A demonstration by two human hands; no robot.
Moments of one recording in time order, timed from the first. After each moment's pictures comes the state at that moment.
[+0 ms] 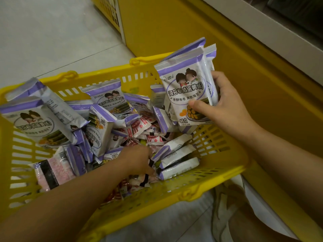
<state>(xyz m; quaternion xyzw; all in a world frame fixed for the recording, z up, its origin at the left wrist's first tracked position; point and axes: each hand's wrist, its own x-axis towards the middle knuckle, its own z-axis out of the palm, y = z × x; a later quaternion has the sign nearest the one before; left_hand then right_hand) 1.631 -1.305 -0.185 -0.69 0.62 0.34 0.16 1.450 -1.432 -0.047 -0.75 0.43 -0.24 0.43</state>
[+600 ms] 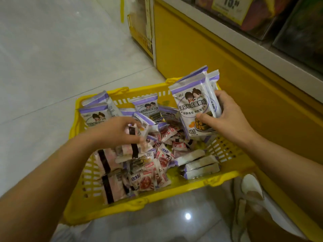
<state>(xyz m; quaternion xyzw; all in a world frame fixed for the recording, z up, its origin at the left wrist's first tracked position) 1.738 -1.241 -0.036 -0.78 0.52 0.33 -0.07 1.479 -1.391 -0.026 -0.77 0.41 -0.24 0.42</state>
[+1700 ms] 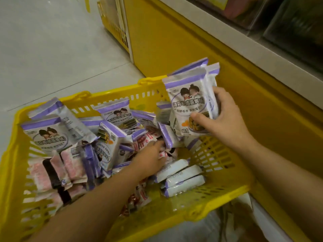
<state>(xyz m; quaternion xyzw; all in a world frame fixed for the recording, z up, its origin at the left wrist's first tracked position) 1.630 -1.331 -0.183 -0.73 0.57 0.35 -0.11 1.459 -1.439 -0.051 -0.76 0.45 -0.28 0.39</state>
